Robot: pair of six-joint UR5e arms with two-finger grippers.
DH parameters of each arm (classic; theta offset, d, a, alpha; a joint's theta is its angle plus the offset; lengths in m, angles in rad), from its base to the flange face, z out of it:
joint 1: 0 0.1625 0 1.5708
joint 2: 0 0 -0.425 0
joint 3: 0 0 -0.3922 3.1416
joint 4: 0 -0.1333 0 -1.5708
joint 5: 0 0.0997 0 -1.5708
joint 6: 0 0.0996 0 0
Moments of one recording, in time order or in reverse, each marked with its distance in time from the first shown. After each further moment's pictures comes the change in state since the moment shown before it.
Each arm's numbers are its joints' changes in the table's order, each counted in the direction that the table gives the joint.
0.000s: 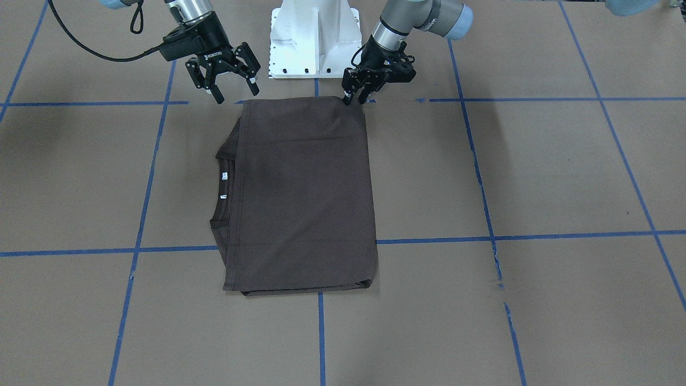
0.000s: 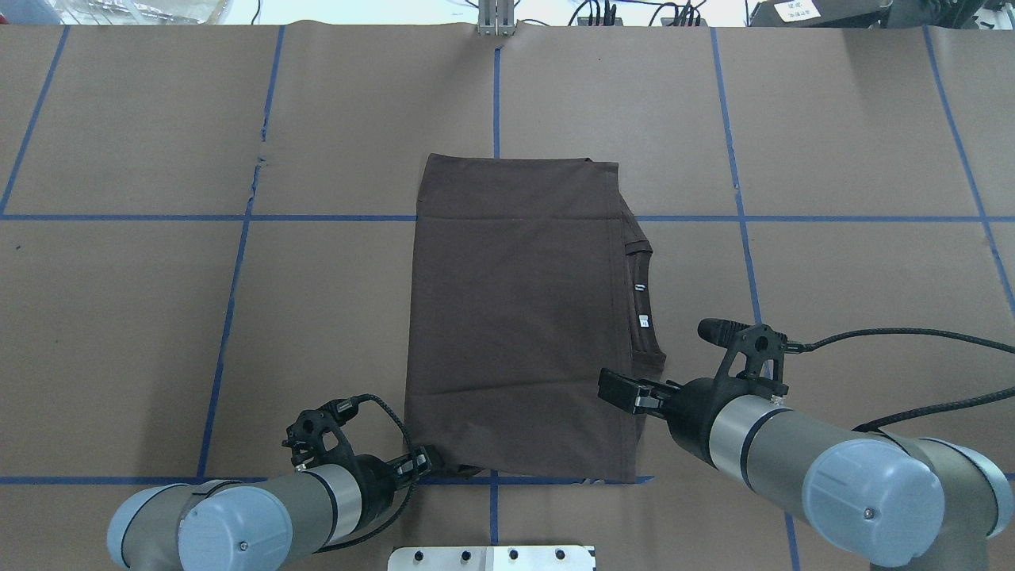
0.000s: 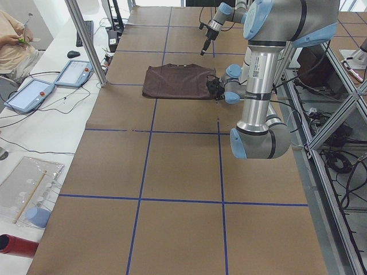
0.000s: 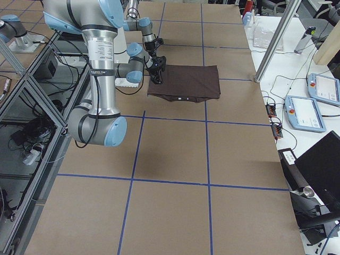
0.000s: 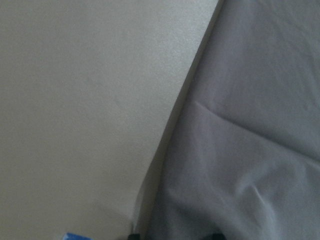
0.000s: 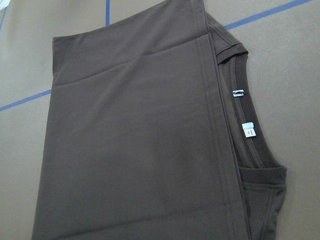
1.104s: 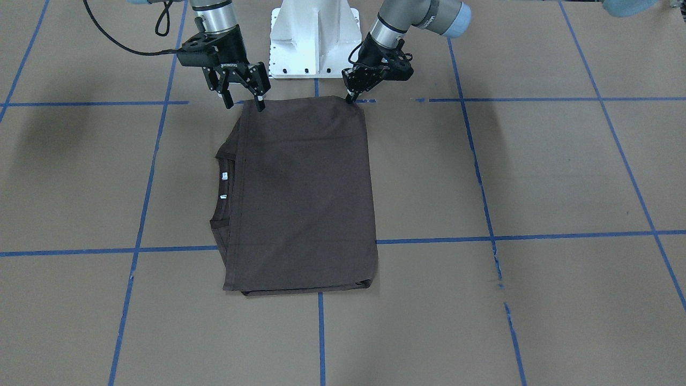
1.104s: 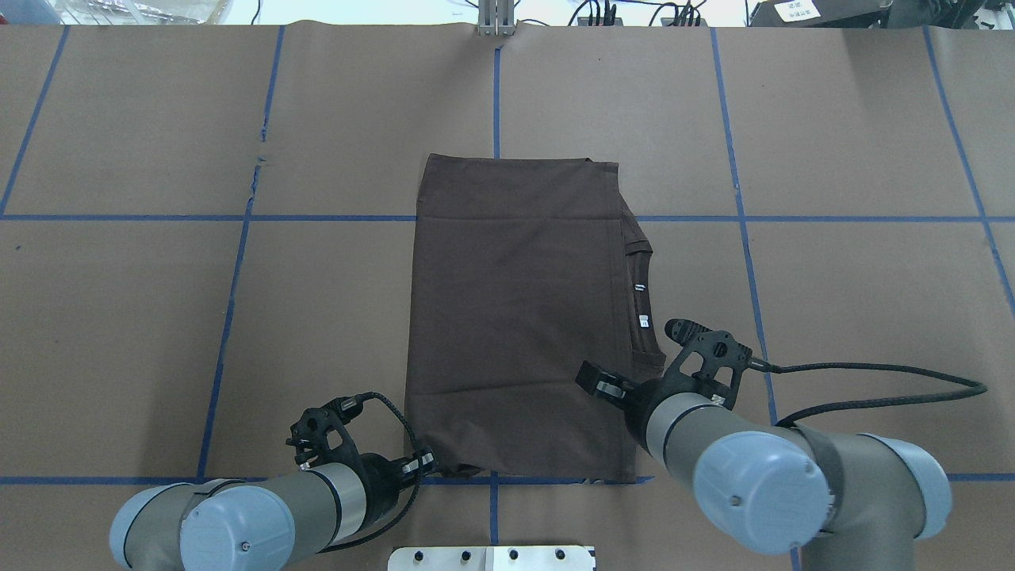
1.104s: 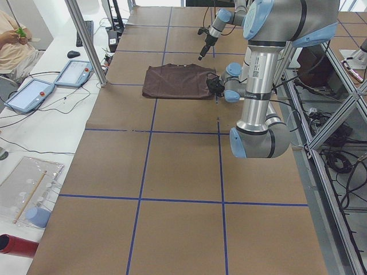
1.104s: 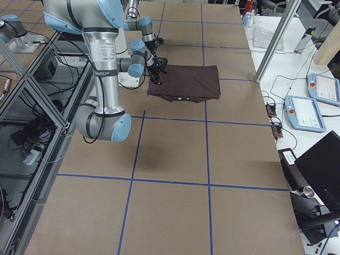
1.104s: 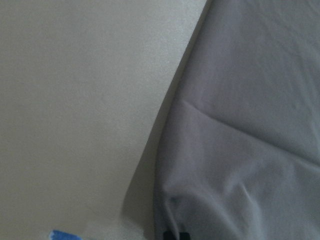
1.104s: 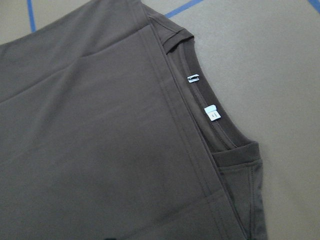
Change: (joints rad) left arm -0.001 -0.012 -0.012 -0.008 0.002 0.005; right arm -0.007 0.192 -0.063 0.394 -0.005 0.285
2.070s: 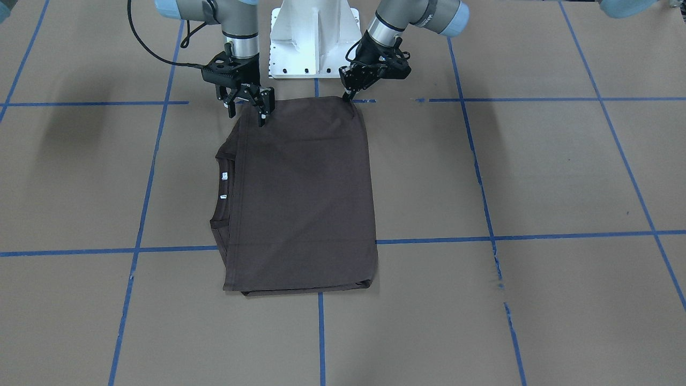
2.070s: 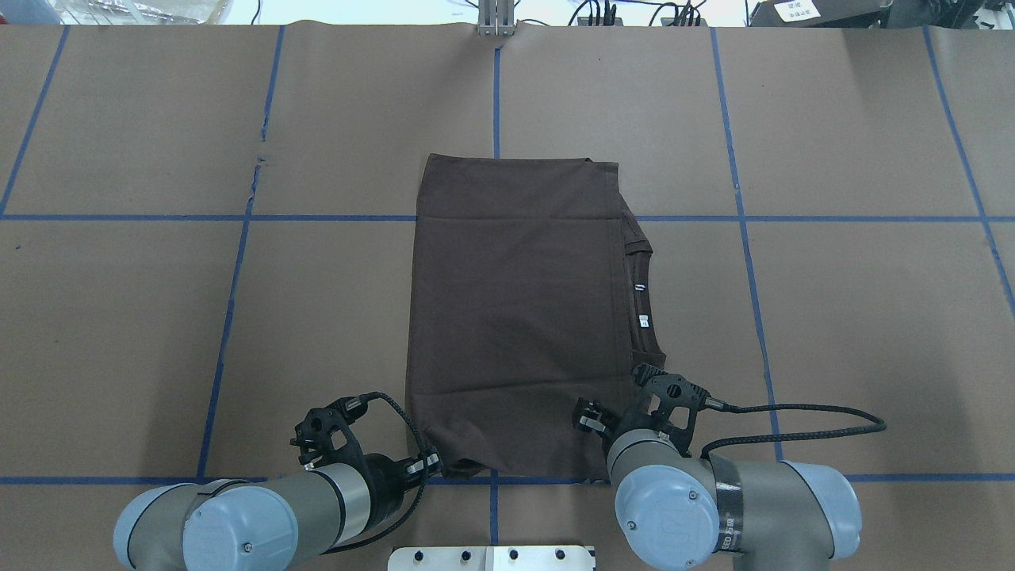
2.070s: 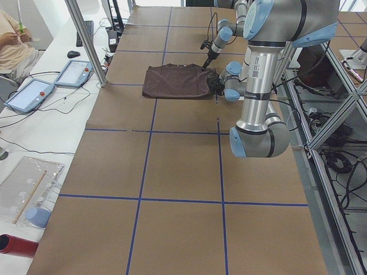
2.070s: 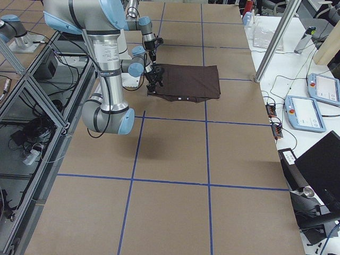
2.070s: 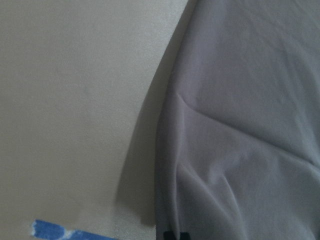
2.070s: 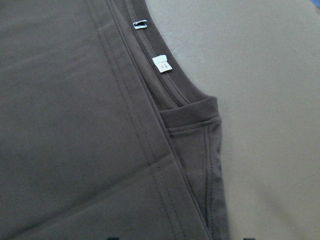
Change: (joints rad) left arm 0.001 -0.009 -0.003 0.000 -0.002 0.002; right arm -0.067 0.054 -0.150 0.106 -0.023 0.058
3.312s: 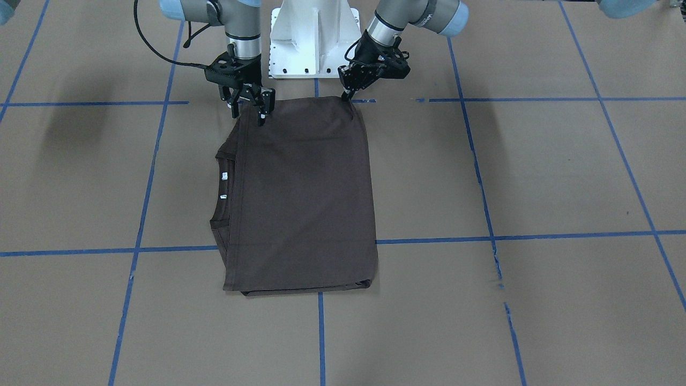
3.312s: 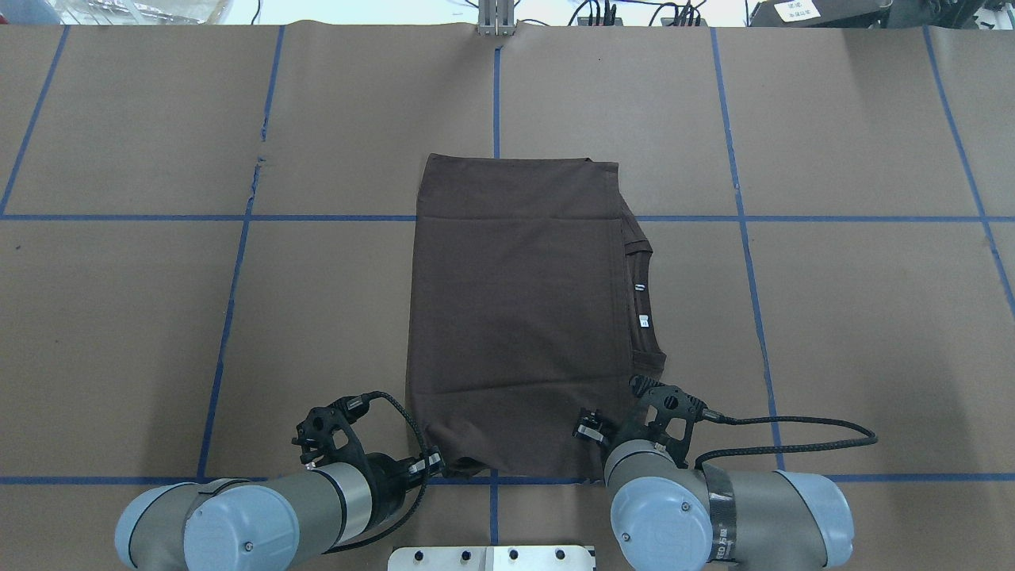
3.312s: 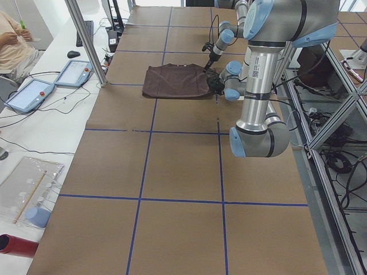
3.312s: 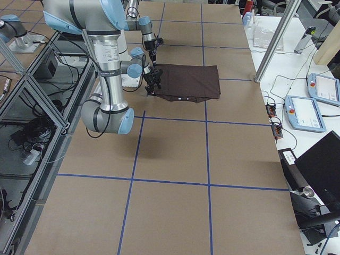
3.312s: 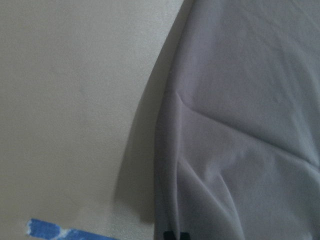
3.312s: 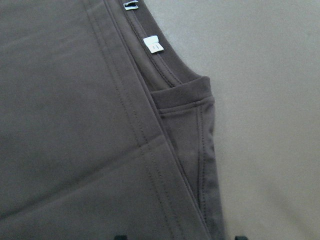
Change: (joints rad) left arm -0.001 -0.005 -0.001 0.001 -0.002 0.003; right arm -0.022 -0.001 -0.015 -0.002 -0.004 0.027
